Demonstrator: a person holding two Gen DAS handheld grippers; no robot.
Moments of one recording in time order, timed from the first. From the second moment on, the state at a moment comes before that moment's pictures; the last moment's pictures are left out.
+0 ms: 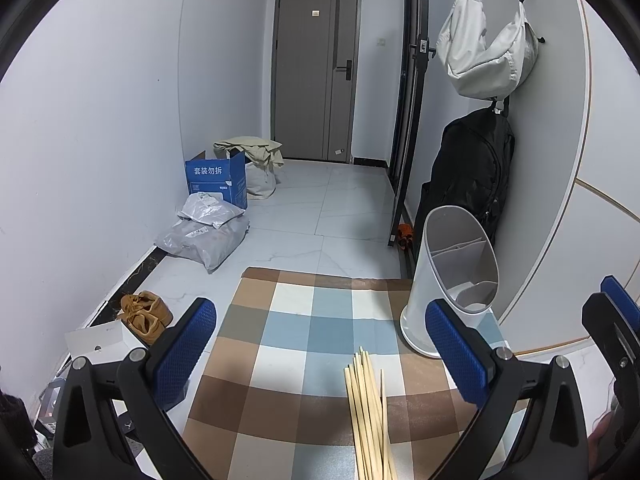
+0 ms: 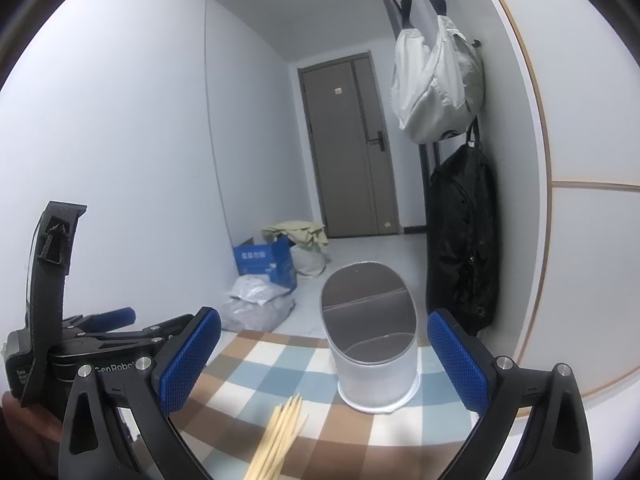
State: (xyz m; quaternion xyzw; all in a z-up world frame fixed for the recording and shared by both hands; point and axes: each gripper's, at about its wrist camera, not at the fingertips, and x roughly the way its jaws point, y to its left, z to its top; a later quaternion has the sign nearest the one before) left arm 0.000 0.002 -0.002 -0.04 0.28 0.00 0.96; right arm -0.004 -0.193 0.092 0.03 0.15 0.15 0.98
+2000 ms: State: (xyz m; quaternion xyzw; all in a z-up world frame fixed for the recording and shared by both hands) left arm 0.046 0.103 -0.036 -0.17 0.40 0.03 0.90; right arm 0.137 -0.110 -0.073 0.01 0.59 0.11 0.80
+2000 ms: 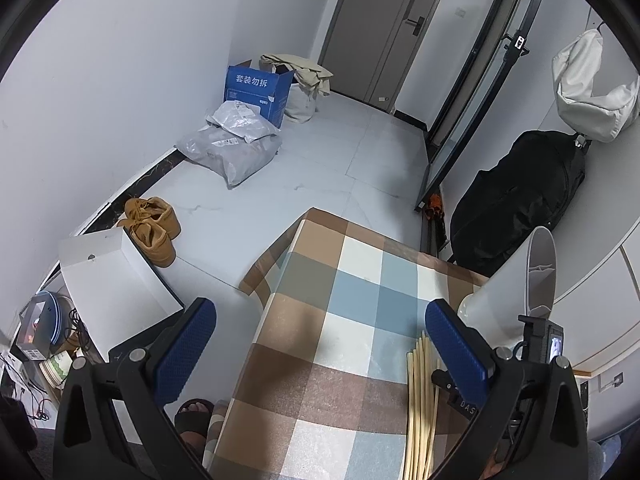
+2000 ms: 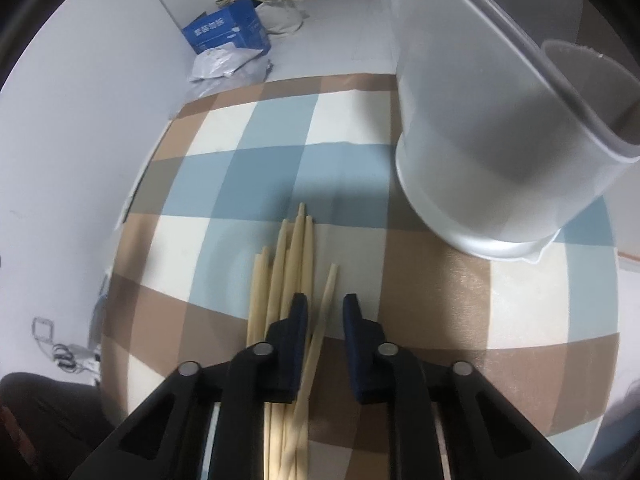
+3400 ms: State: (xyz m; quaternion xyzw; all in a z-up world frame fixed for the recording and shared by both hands) left arm 0.051 0.004 -0.137 0.00 0.62 -0.03 0.78; right arm 0.084 -0.263 0.016 0.28 0.39 0.16 0.86
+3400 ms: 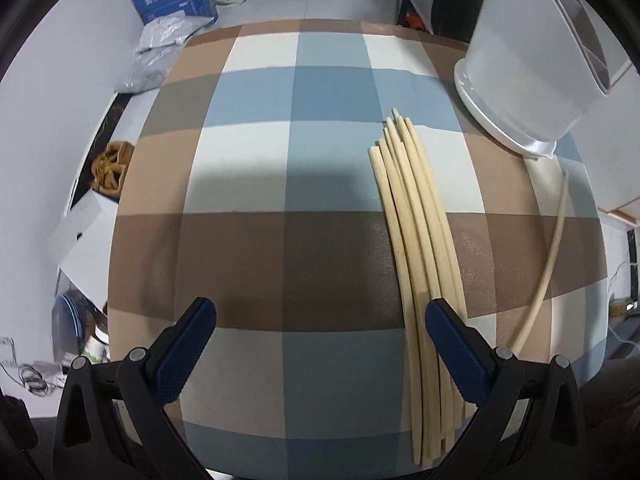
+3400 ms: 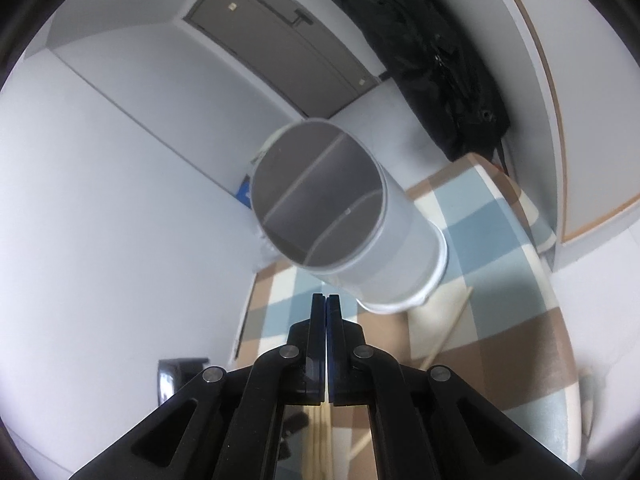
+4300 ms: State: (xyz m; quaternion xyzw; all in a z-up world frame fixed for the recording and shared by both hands) left arm 0.059 0.011 -0.144 -0.02 0.63 0.00 0.77; right arm 0.084 -0.272 -0.011 0.29 0.46 0.11 0.83
